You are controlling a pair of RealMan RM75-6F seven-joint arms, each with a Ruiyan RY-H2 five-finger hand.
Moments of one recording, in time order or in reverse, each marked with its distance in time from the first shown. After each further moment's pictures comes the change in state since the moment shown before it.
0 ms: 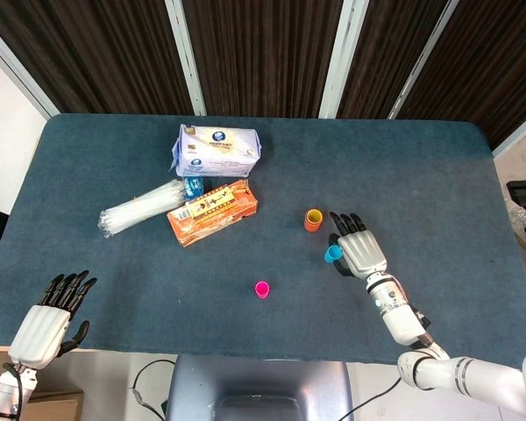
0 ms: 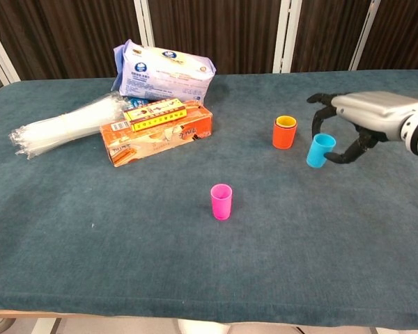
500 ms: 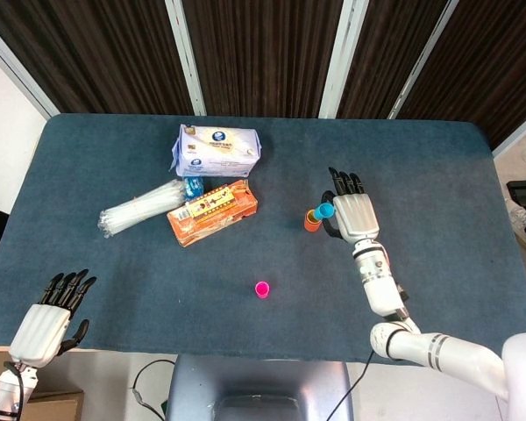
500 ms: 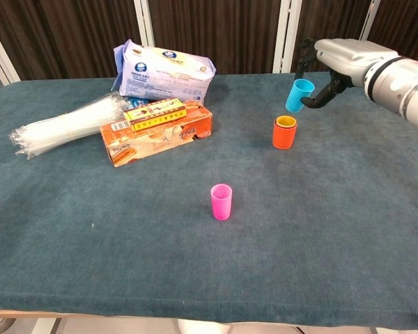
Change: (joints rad) left arm -0.003 -0.003 -0.007 0.002 -0.015 -0.009 0.008; right arm 0.120 -0.104 0.179 0.099 0.173 0.041 -0.109
